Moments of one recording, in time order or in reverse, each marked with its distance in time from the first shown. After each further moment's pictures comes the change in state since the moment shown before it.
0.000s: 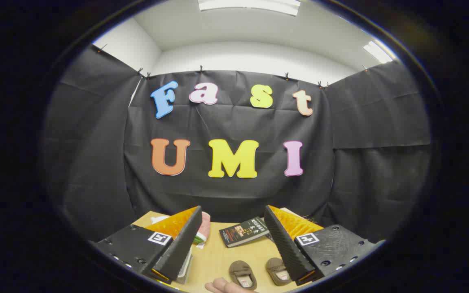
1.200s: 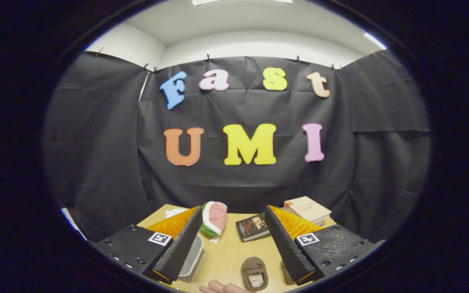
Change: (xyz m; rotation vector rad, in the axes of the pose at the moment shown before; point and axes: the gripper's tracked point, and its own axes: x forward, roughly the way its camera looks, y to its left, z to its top) arm 0.052 0.026 -0.053 0.044 0.140 0.170
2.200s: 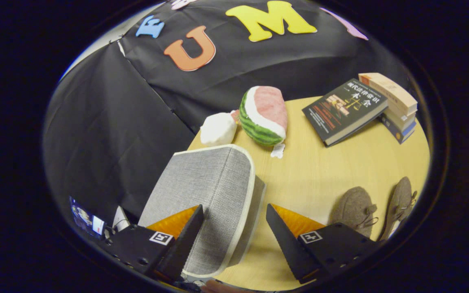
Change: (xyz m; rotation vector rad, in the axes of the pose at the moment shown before) arm 0.136 0.099 -0.252 0.332 0.751 0.385
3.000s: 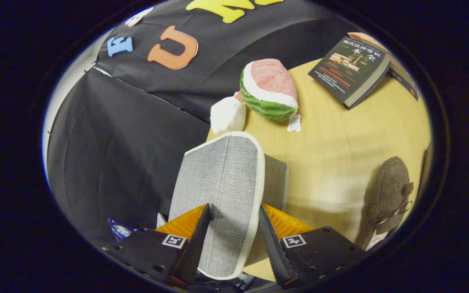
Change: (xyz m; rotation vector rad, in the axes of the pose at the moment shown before) arm 0.011 0.012 -0.006 0.198 0.151 0.181
